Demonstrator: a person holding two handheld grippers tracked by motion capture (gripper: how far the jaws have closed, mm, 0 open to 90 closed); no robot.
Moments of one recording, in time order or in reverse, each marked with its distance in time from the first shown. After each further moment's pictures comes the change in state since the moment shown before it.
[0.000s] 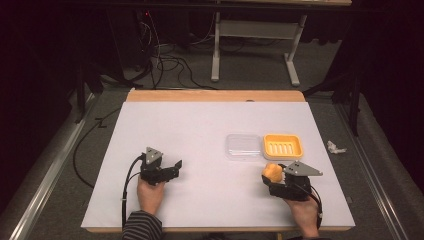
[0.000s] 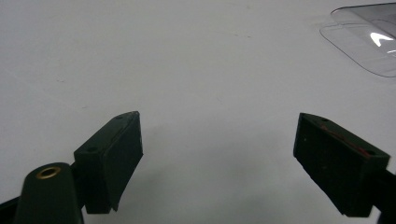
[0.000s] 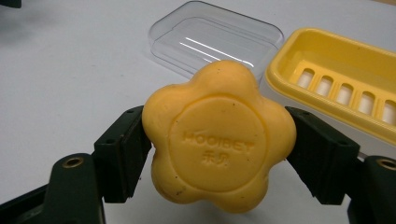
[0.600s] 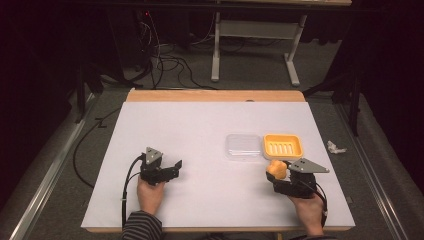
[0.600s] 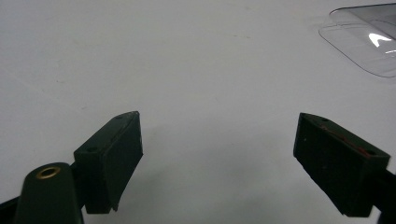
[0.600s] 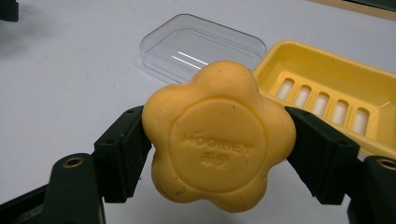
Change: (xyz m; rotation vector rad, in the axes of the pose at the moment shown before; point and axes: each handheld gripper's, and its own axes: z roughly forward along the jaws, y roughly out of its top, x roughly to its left) left arm 0.000 0.000 -0.001 0.003 -0.003 0.004; right arm -0.009 0.008 -0.010 -0.017 -0.013 0.005
